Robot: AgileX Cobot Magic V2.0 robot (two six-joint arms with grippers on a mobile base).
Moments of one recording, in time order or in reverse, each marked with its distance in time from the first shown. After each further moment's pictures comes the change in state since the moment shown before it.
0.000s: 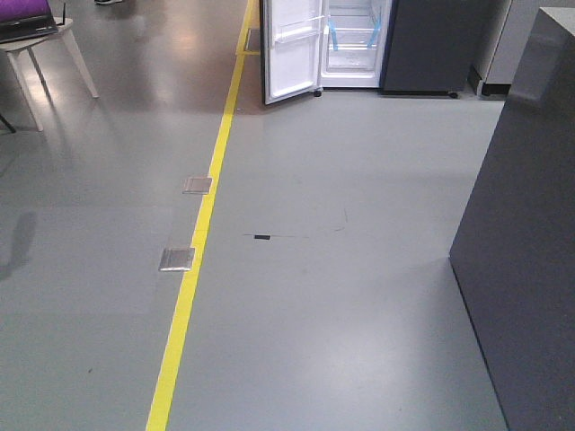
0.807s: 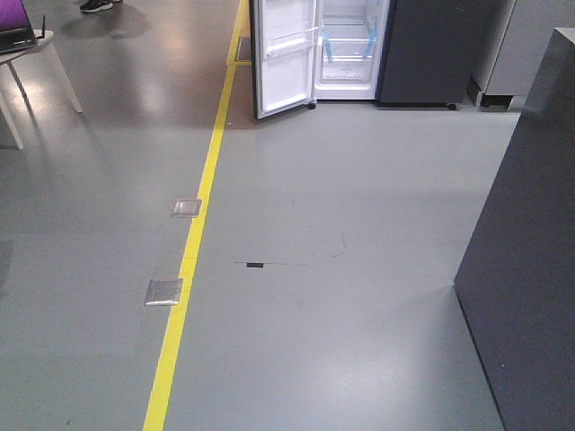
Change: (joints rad) left arm 0.000 0.000 0.000 0.000 0.000 0.000; right arm 0.000 0.000 0.000 0.000 0.000 0.000
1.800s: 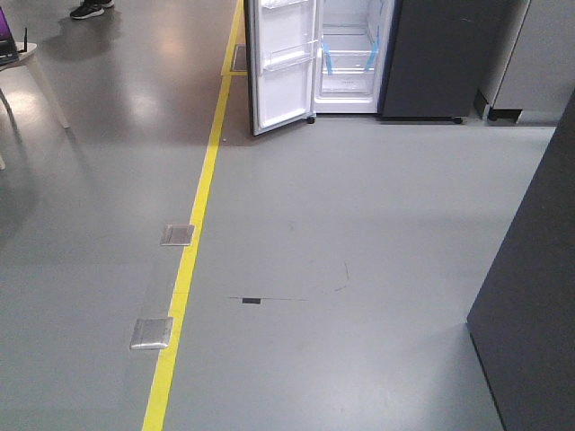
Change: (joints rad) left arm 0.000 0.000 0.000 0.000 0.000 0.000; right arm 0.000 0.000 0.000 0.000 0.000 0.000
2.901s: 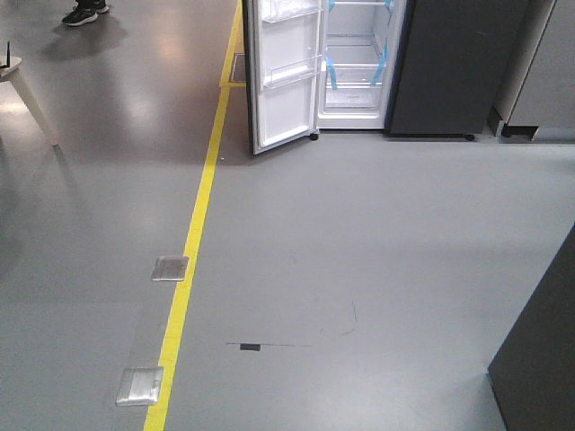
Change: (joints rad) left arm 0.000 0.000 0.000 0.000 0.000 0.000; right arm 0.000 0.000 0.000 0.000 0.000 0.000
